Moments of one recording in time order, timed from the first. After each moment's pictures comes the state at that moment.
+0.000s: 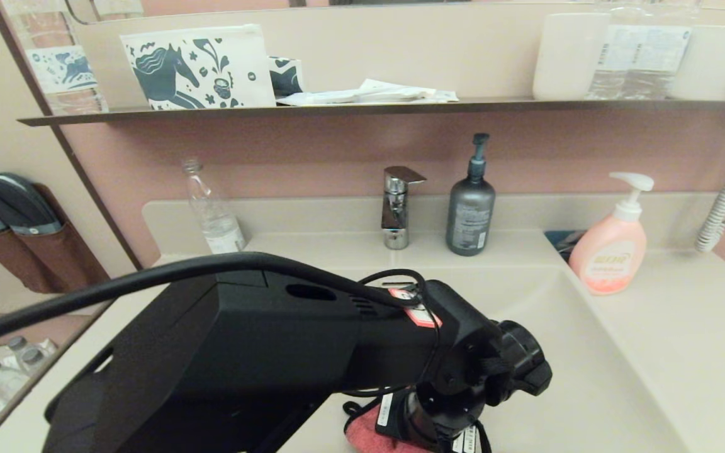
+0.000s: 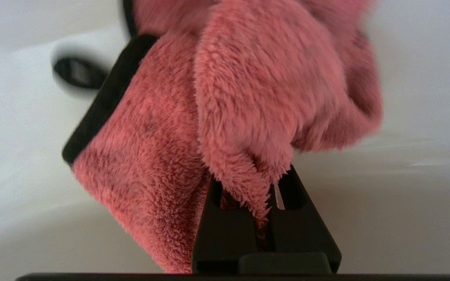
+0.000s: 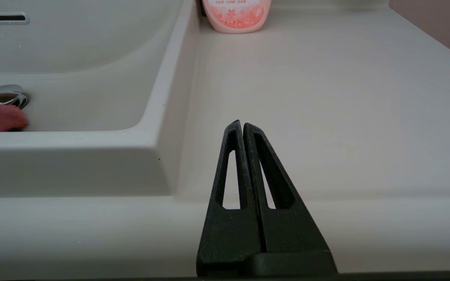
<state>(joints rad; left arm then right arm) -1.06 2.32 -1.80 0.98 0.33 -0.76 0.00 0.00 0.00 0.00 0.00 0.00</state>
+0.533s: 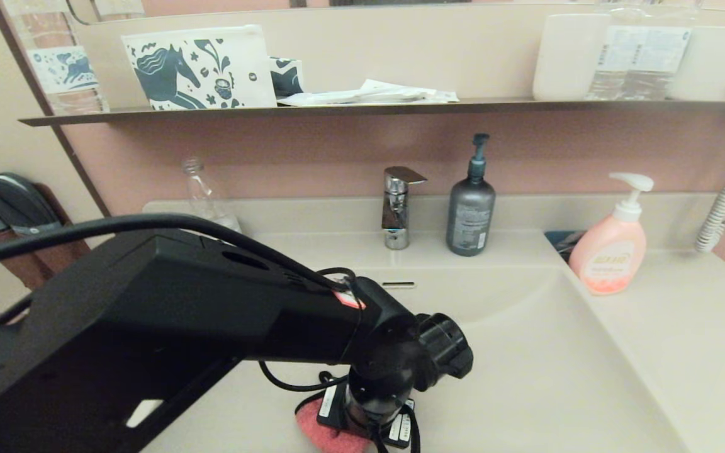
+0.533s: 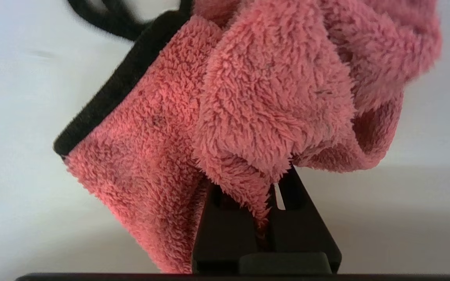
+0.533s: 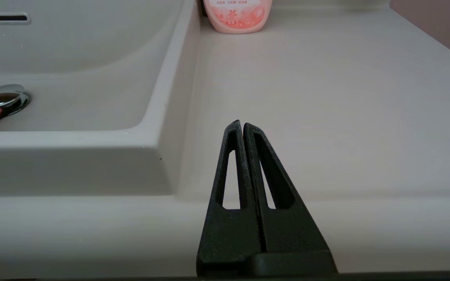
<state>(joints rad) -0.93 2.19 -1.49 0.84 0.37 -0.69 0.00 0.00 0.00 0.00 0.00 0.00</state>
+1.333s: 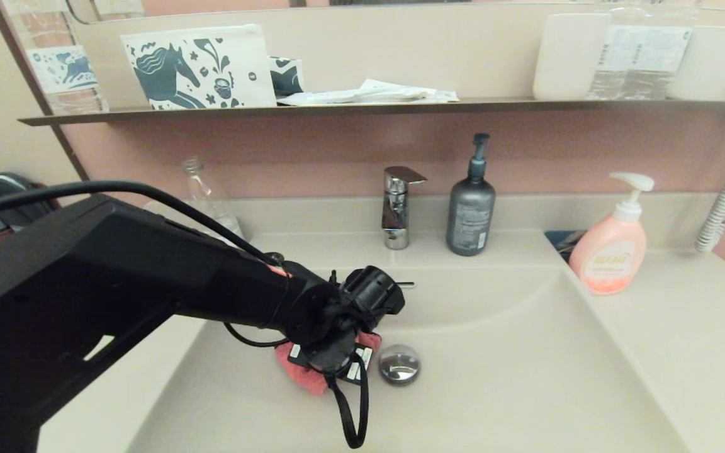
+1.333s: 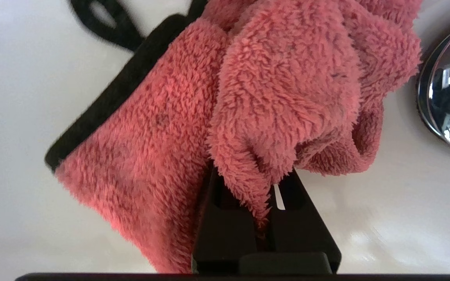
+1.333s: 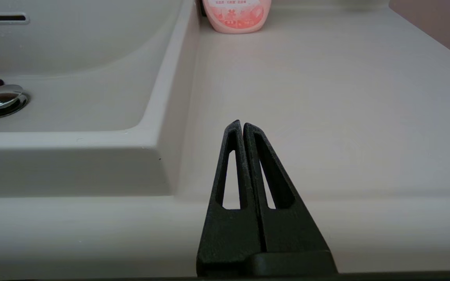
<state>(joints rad) -0.72 2.13 -1.31 0.43 0.49 -0.35 0.00 0.00 0.00 0.00 0.00 0.00</state>
